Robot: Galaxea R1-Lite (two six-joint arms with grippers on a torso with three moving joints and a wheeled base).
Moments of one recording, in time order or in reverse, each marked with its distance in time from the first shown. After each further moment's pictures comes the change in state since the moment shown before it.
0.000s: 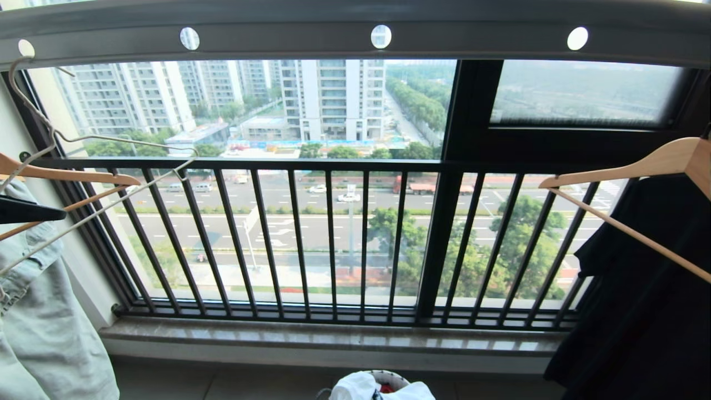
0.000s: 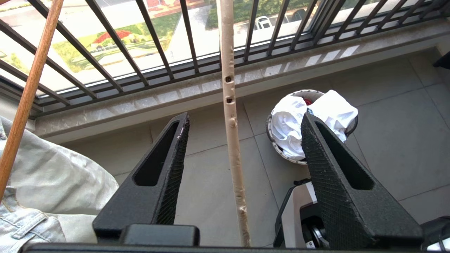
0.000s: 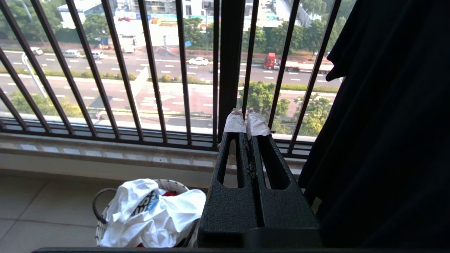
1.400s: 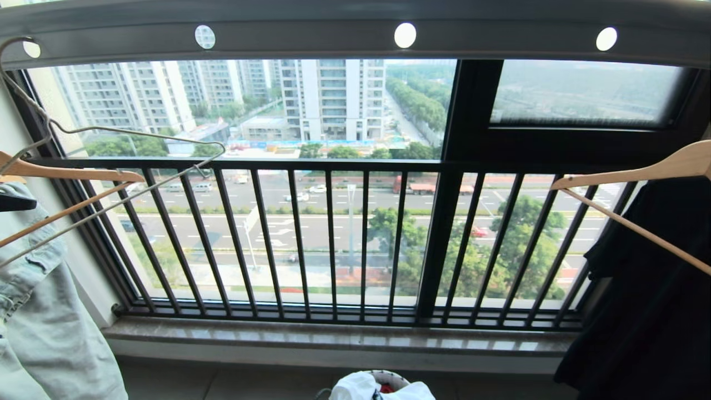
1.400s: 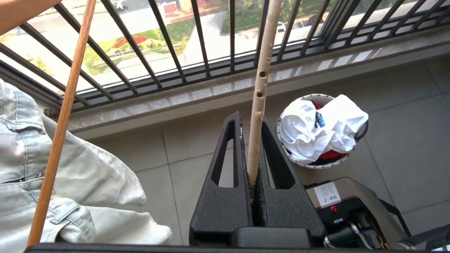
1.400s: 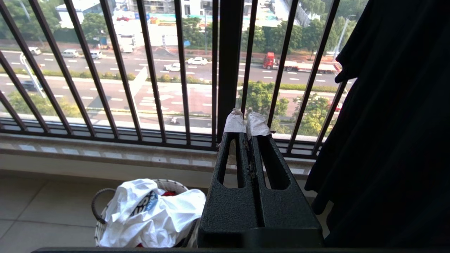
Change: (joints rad) left arm 0.010 -0.082 0.012 0.008 0.021 -0.019; right arm 0.000 0.000 0.000 0.000 0.000 0.000
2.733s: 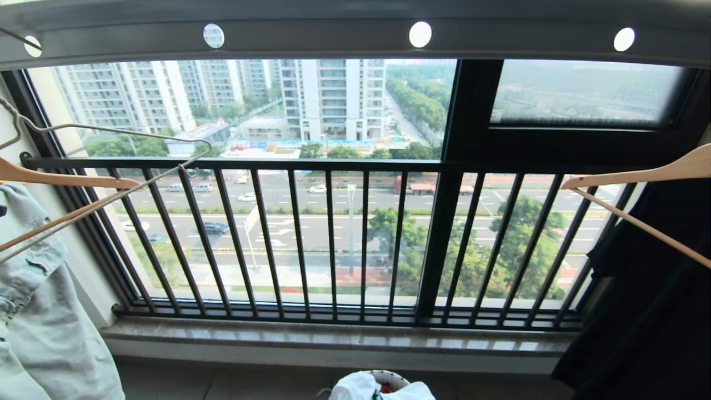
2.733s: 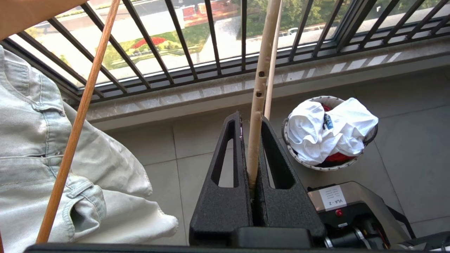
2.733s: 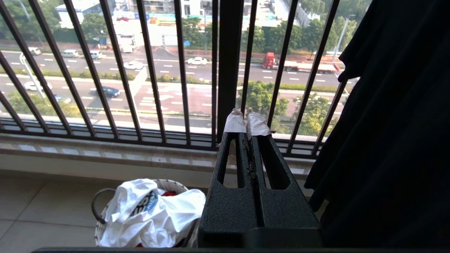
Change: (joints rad) left arm 0.053 -0.130 0.083 0.003 0.016 -0.002; right arm 0.000 0.000 0.000 0.000 0.000 0.000
